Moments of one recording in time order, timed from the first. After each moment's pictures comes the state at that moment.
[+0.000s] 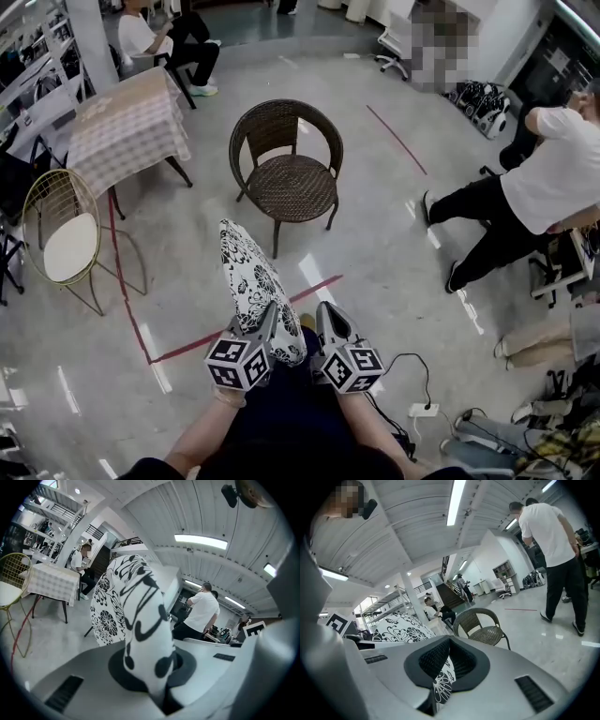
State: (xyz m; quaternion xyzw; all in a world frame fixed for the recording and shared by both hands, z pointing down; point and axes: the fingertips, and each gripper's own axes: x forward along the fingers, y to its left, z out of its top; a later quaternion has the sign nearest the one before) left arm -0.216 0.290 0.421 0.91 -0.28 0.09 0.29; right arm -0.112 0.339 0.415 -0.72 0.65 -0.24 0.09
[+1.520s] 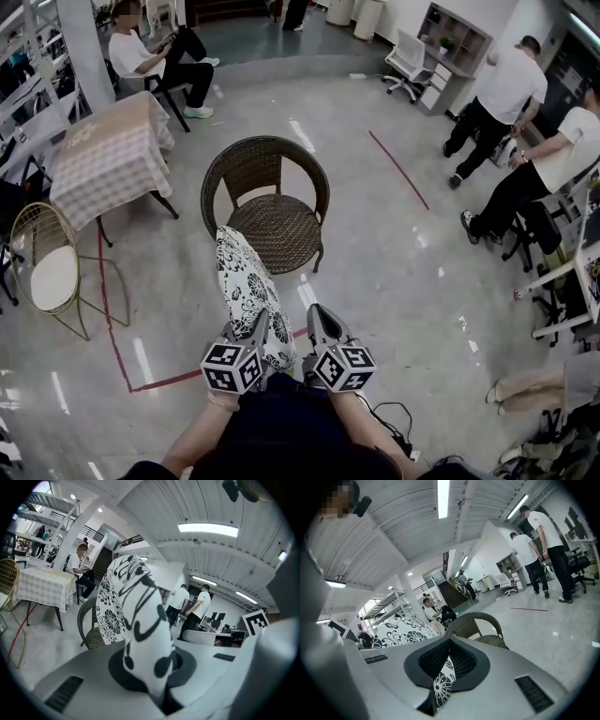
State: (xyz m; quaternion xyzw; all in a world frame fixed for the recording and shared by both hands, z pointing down) left arm -0.064 0.160 0.435 0.90 -0.32 0.11 0.28; right arm 0.046 0.192 0.420 -0.68 0.67 -0.26 0.10
